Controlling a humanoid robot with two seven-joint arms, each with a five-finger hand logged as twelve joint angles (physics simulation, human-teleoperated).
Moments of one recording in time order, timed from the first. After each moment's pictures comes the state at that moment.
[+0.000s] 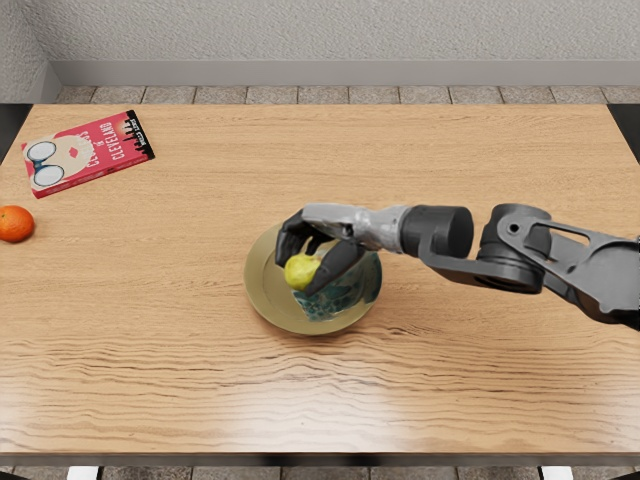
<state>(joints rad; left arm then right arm) -0.04 0.00 0.32 -0.17 0.08 0.14 0.18 0.93 -0.38 0.42 1.42 -0.91 0.26 -0.24</state>
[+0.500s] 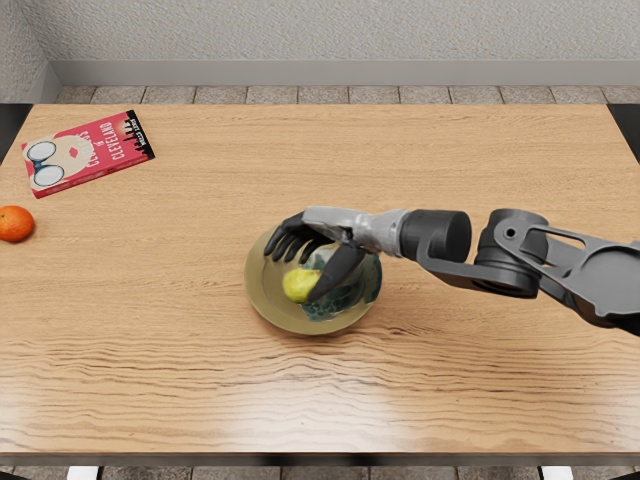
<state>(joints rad) -0.04 0.00 0.32 -0.17 0.08 0.14 0.18 0.92 -0.37 0.42 1.41 -0.91 0.25 -0.24</state>
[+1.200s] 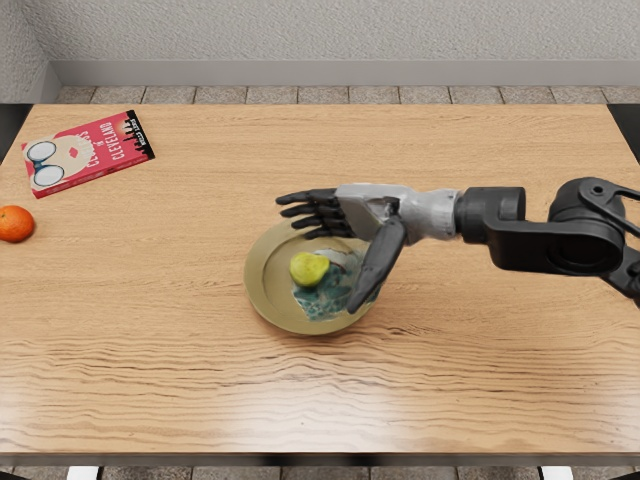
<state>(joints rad) -0.04 0.00 0.32 -0.17 0.08 0.14 0.18 0.92 -0.57 0.48 1.45 -0.41 0.45 -0.23</state>
